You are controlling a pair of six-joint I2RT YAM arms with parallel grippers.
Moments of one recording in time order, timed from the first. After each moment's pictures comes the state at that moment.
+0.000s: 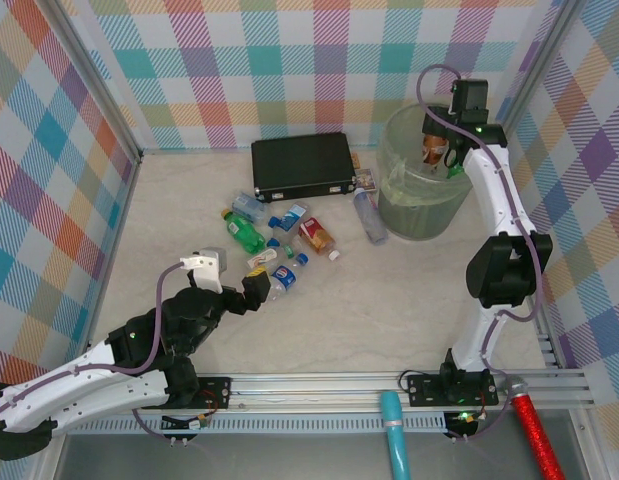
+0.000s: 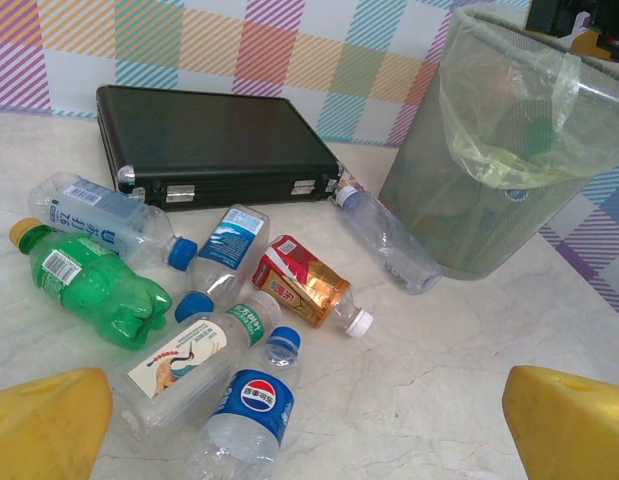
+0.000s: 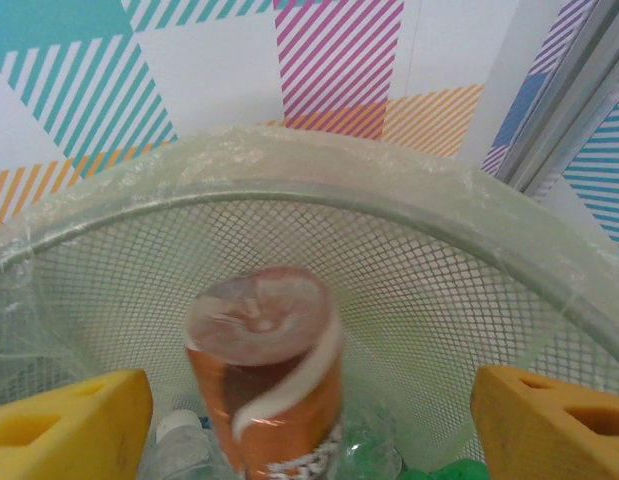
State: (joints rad) left arm -1.11 0.53 0.65 -0.45 -0.66 -0.52; right arm 0.05 1.90 1.98 -0.63 0.20 0.14
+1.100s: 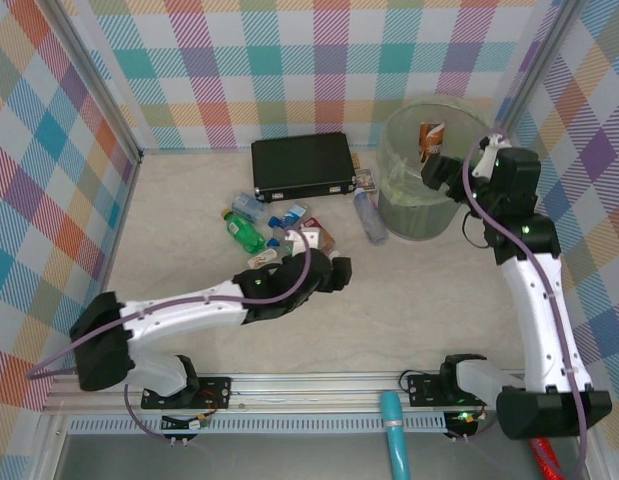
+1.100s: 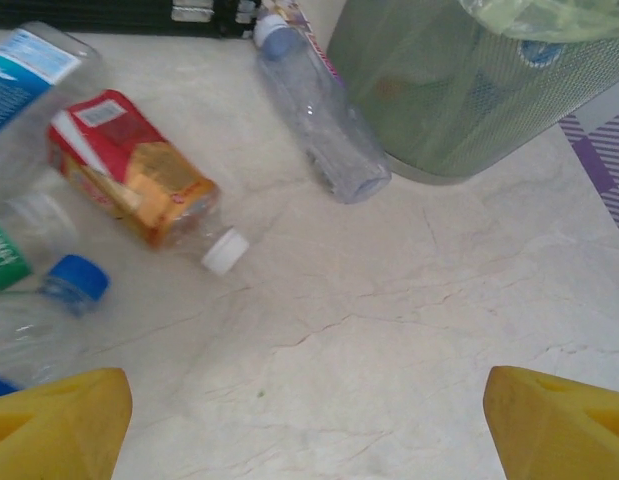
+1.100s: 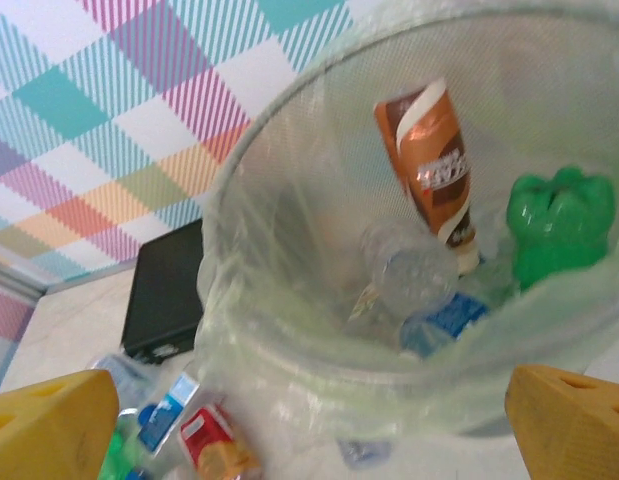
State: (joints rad) left arm -1.09 1.43 1.01 -0.26 -0.46 -0.81; right arm 0.05 1.07 1.30 -0.63 -0.18 0.41
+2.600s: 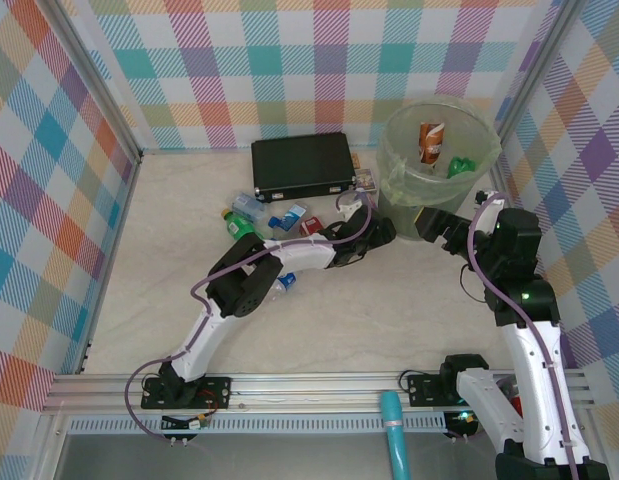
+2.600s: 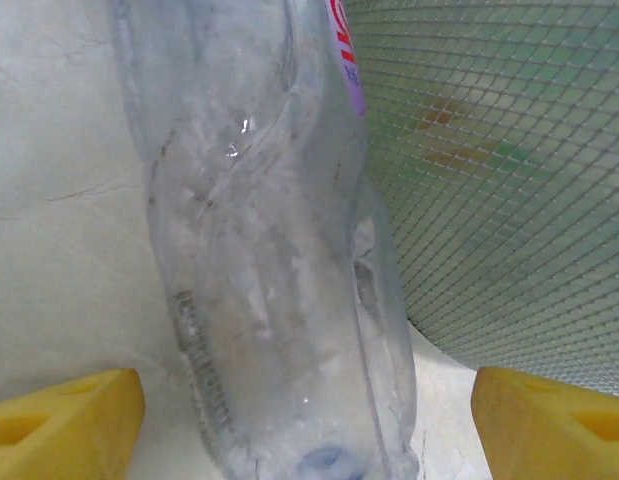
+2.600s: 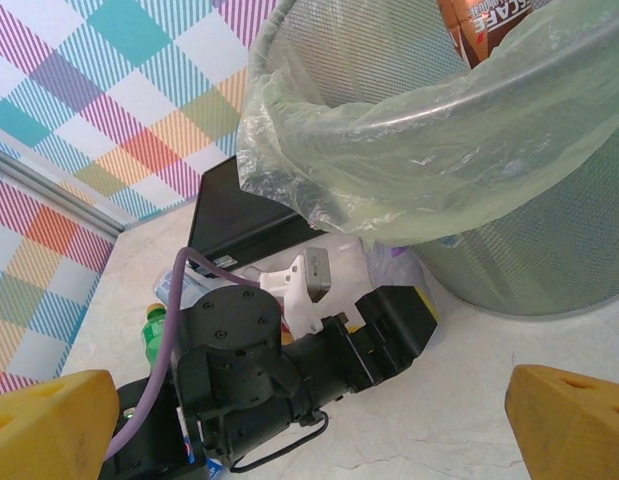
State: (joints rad) left arm -0.87 2.32 1.67 -0.01 -0.16 -1.04; right arm 0.05 0.74 0.98 -0.63 -0.32 0.47
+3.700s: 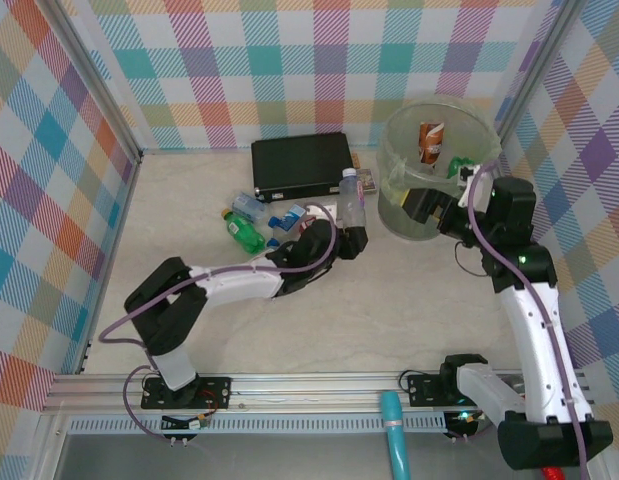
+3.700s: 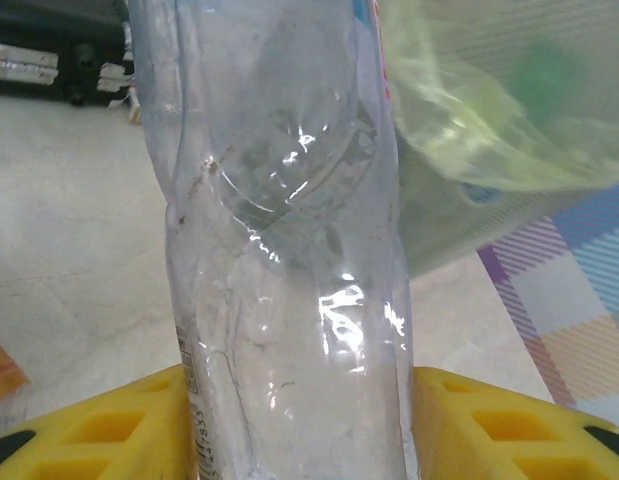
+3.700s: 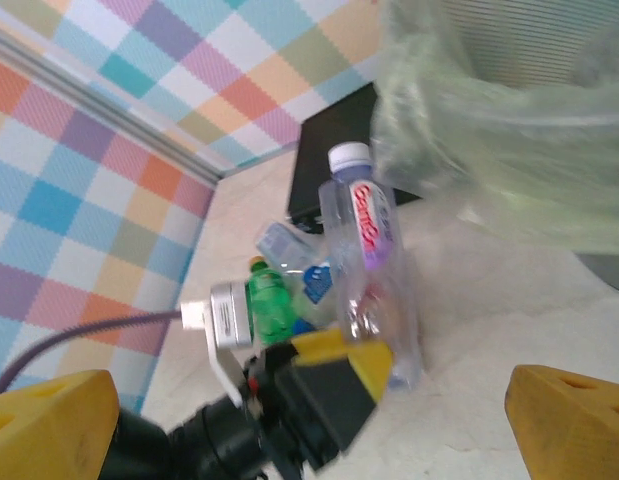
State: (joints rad) left arm -0.93 1.71 1.04 0.31 -0.21 -0.71; right arm 0.06 0.96 1.15 -0.62 -0.59 0.53
